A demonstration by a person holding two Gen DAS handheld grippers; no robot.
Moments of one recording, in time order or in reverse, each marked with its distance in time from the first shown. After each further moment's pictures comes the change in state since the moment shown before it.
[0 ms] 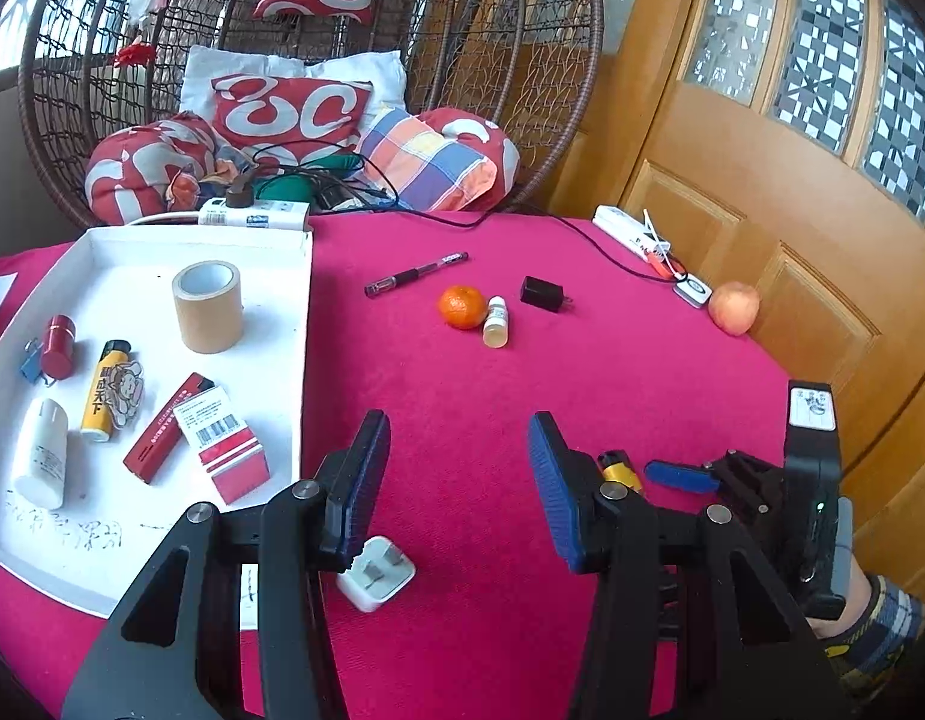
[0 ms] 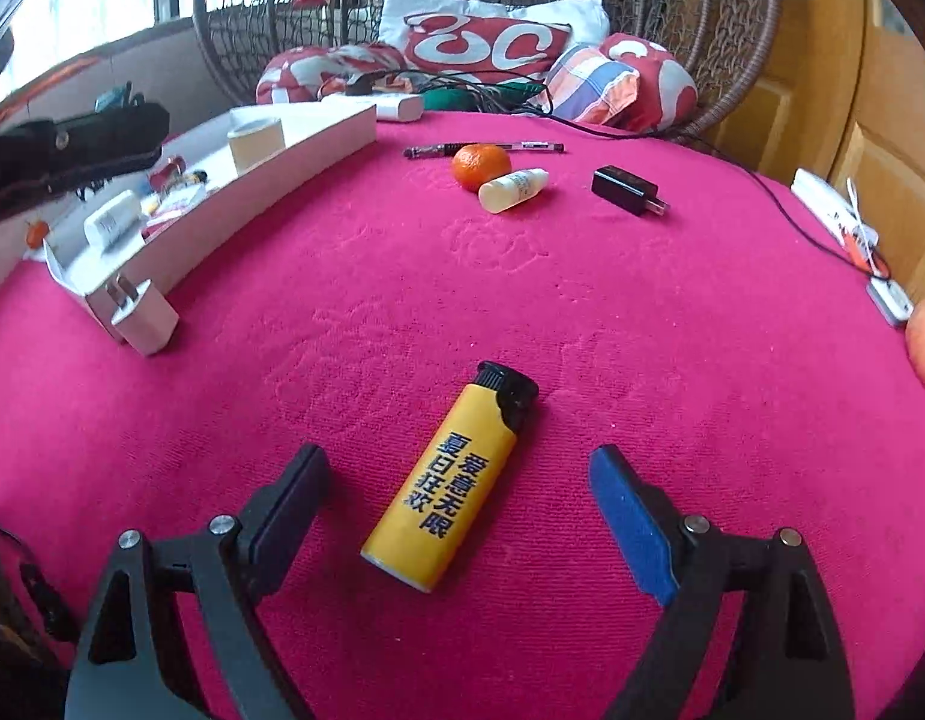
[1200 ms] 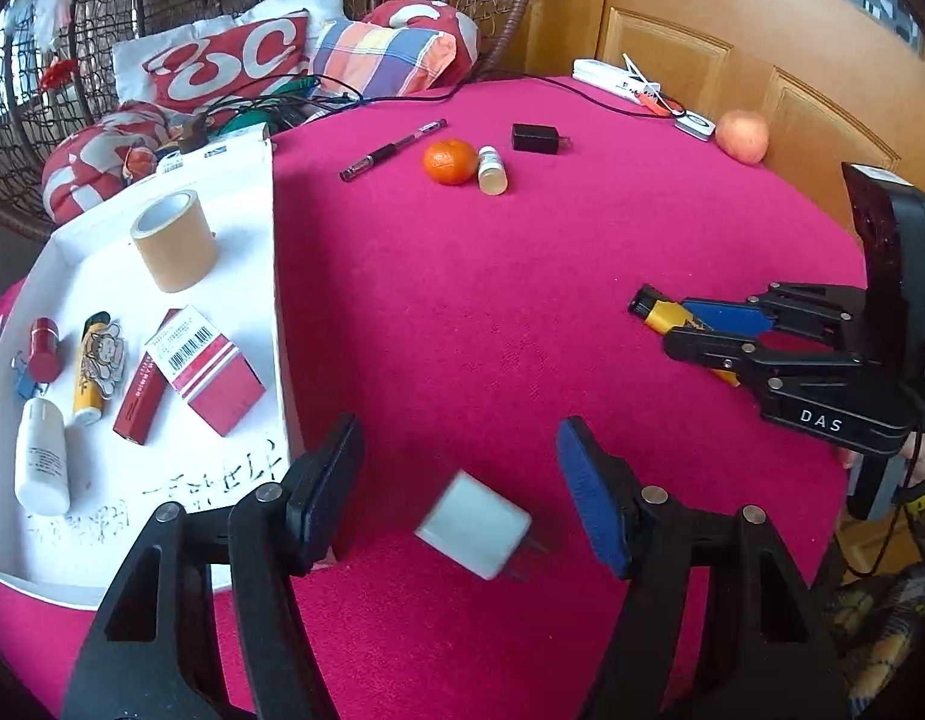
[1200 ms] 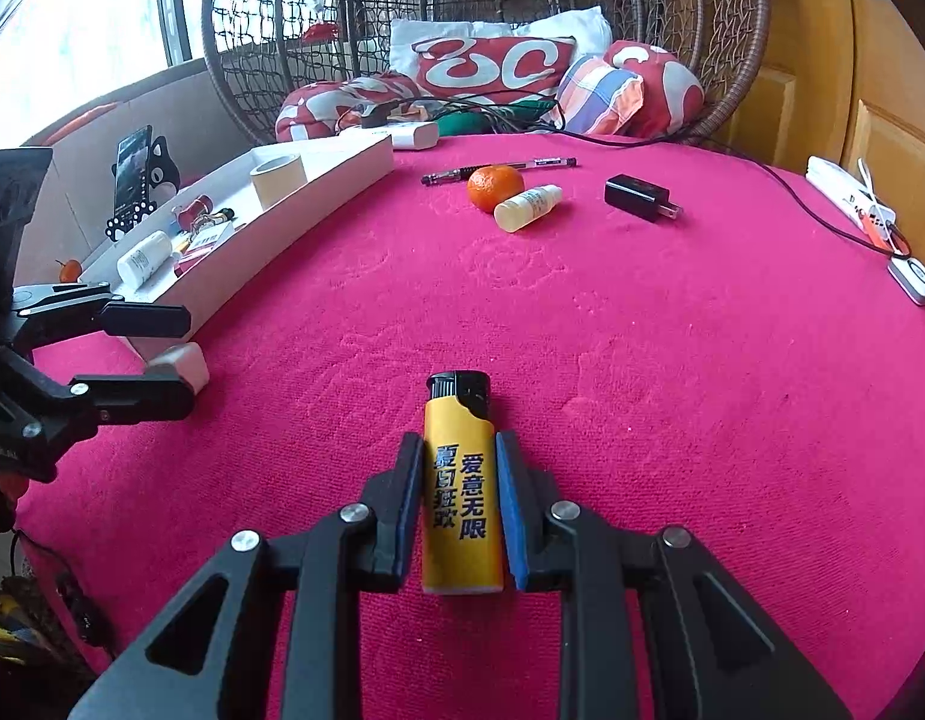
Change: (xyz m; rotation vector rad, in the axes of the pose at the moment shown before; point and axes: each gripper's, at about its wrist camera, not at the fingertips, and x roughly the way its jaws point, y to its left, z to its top) left arm 0.035 -0.009 -0.039 0.253 0.238 0.053; right arm -0.007 -0.012 -0.005 0.088 -0.066 0.100
